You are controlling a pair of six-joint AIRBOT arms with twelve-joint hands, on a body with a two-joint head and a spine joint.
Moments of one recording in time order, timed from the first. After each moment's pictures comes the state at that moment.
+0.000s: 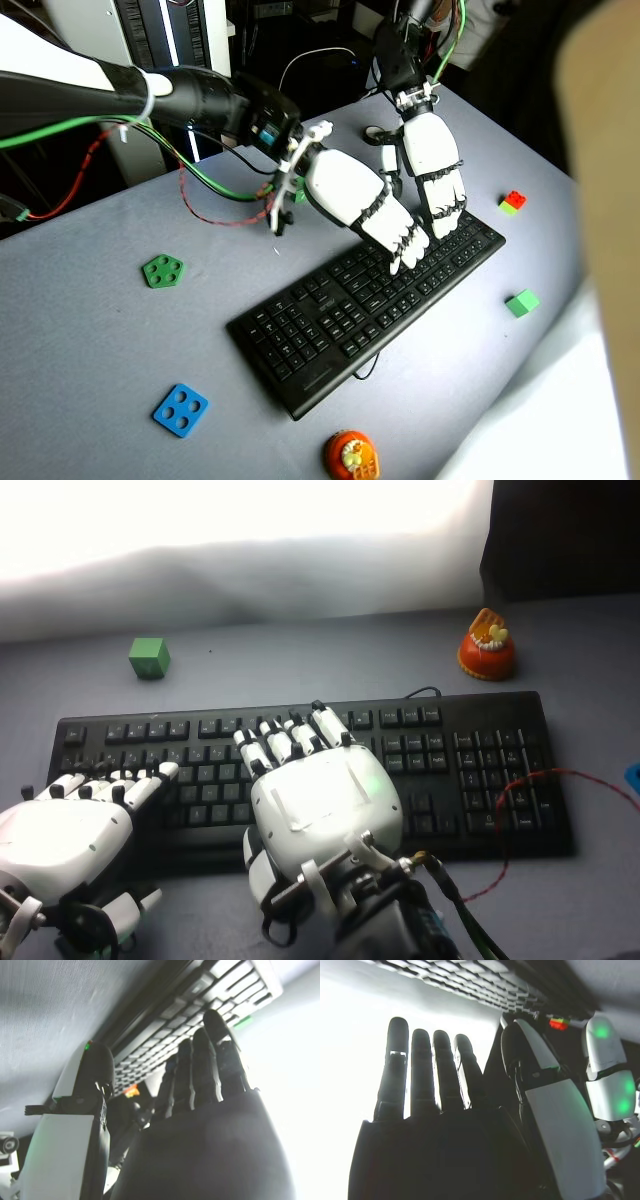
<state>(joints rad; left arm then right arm) 0.93 -0.92 0.69 -0.92 -0.96 1.54 -0.53 -1.74 0.97 1.12 1.27 -2.17</state>
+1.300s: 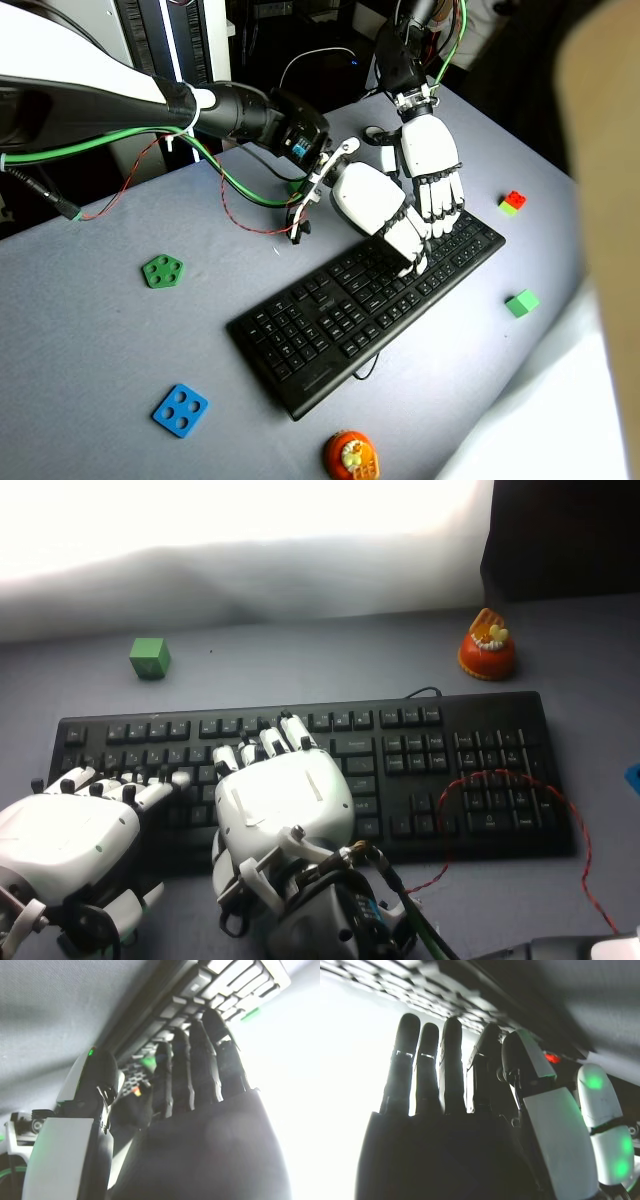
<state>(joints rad) 0.94 -0.92 0.70 -0.85 -0.94 1.54 -0.49 -1.85 1.09 1.23 1.23 -2.22</state>
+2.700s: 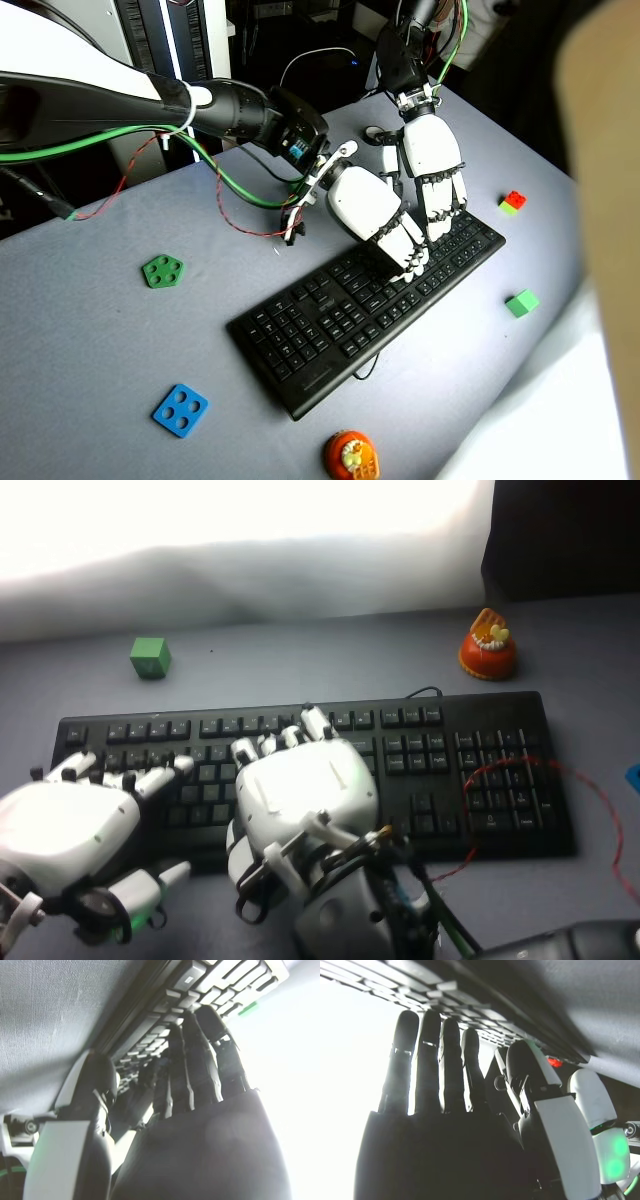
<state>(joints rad) 0.94 -0.92 0.71 -0.80 -0.99 1.51 -0.47 -1.77 1.01 1.25 1.23 -2.23</state>
